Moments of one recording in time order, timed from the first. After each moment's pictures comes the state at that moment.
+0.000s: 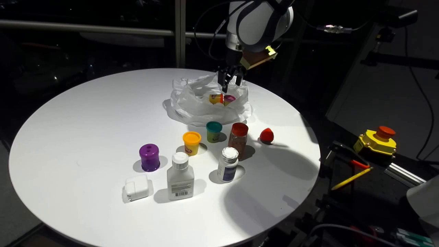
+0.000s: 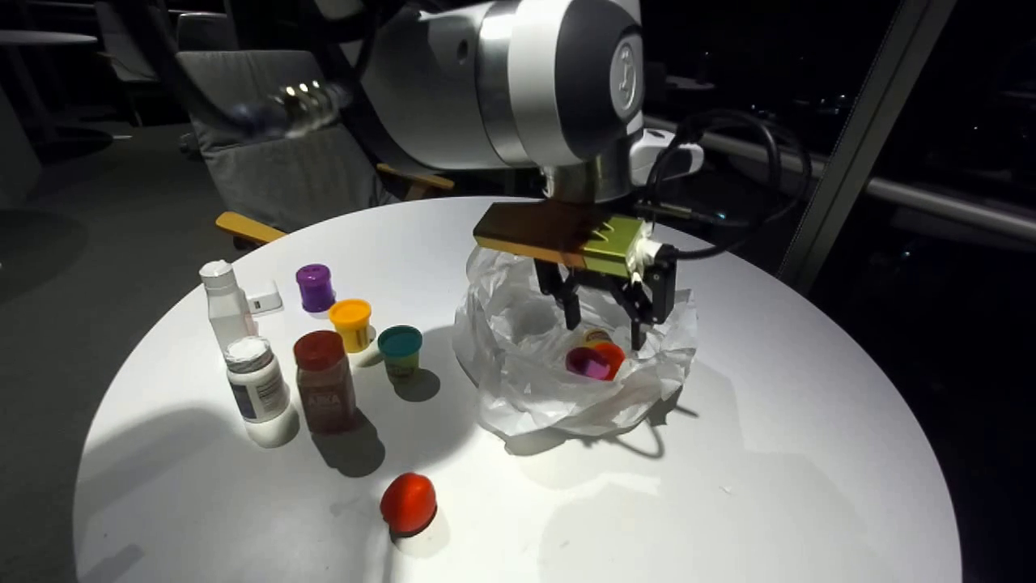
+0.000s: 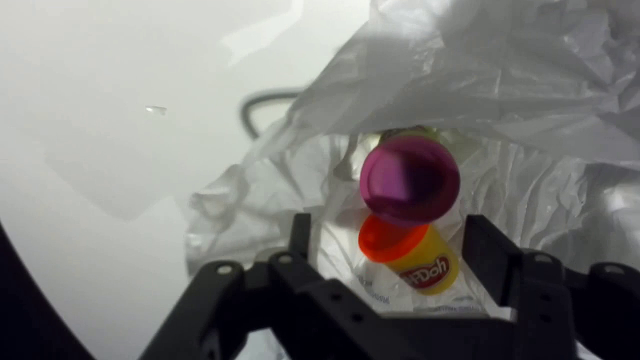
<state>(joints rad) 0.04 0.57 -0.23 -2.00 -0.22 2.72 0.19</state>
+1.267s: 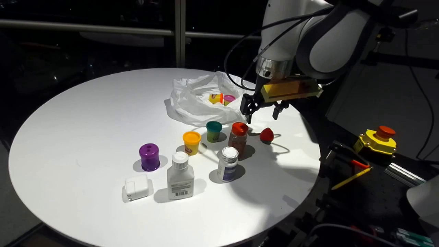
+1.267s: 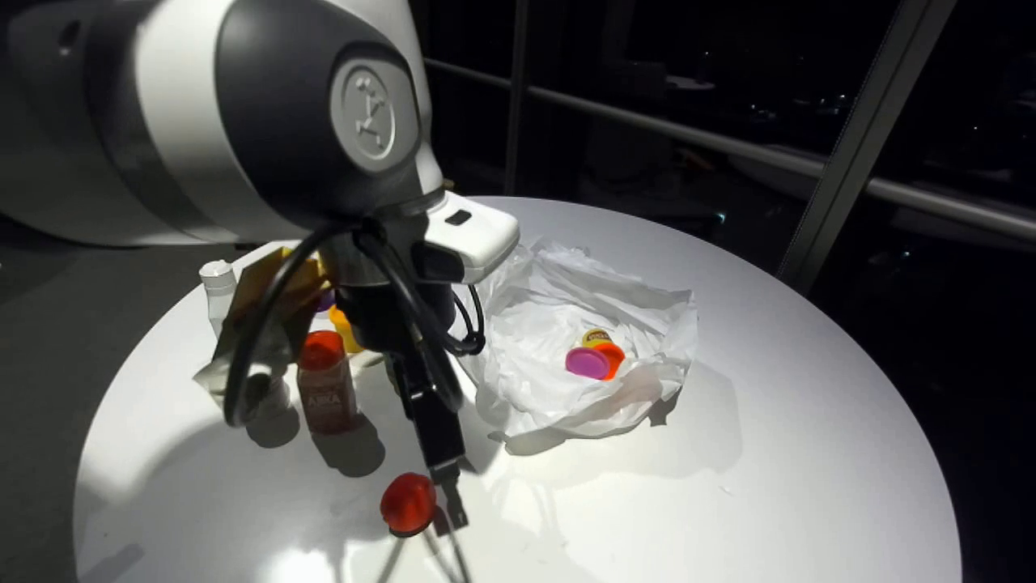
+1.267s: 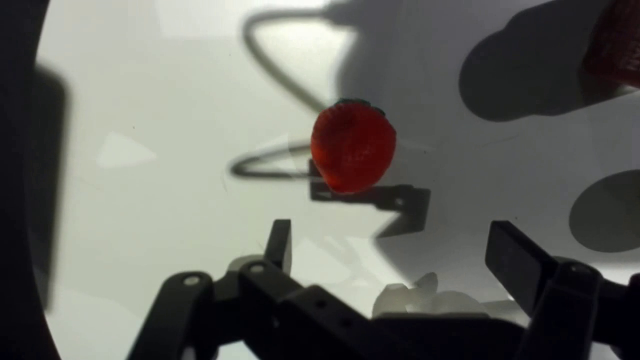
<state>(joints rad) 0.22 0.31 -0.28 -2.54 -0.40 2.84 1.00</state>
